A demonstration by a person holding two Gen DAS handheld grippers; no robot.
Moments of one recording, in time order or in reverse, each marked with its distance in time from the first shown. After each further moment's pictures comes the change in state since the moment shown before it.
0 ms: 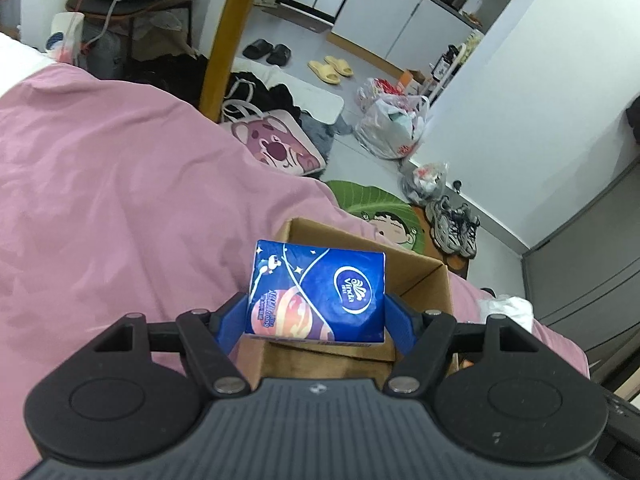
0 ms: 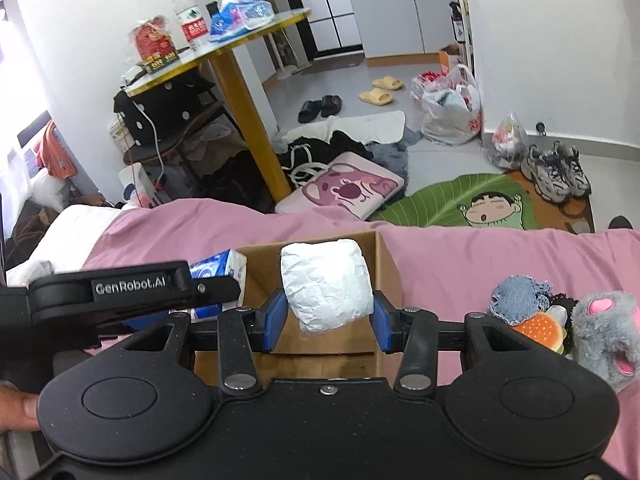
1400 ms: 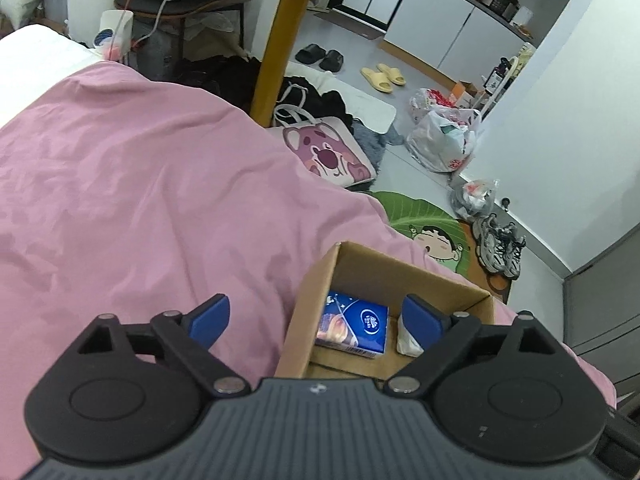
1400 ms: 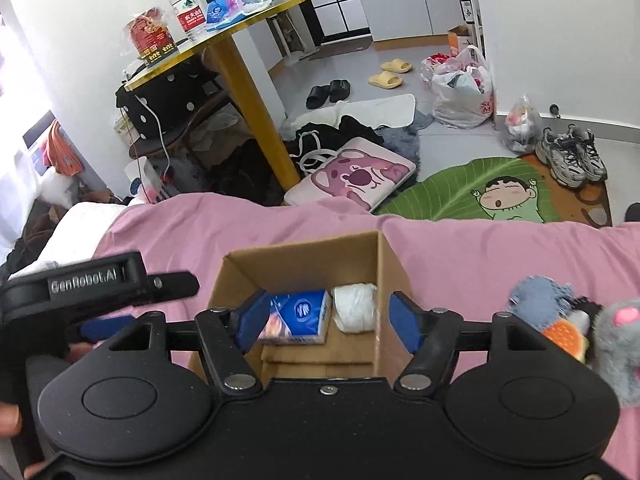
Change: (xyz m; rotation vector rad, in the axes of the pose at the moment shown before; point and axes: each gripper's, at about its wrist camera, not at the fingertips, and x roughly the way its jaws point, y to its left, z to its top) left arm -0.002 0.004 0.015 -0.075 -0.023 0.162; right arm 0.006 -0.009 0.008 0.014 0.047 0.060
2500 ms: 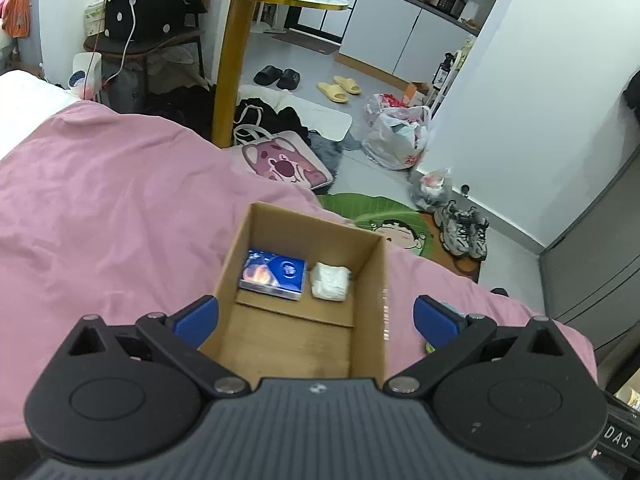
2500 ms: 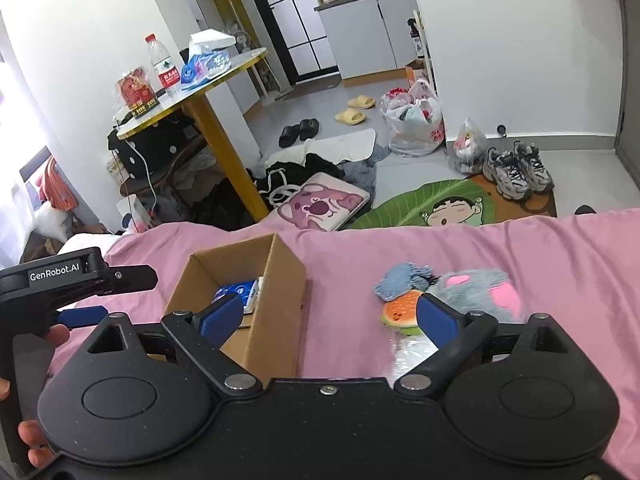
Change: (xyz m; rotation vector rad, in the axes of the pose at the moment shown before) left arm -0.078 -0.071 -0.061 0.119 -0.063 -0.052; right arm -0.117 -0.092 -0.032 0.043 -0.124 -0.040
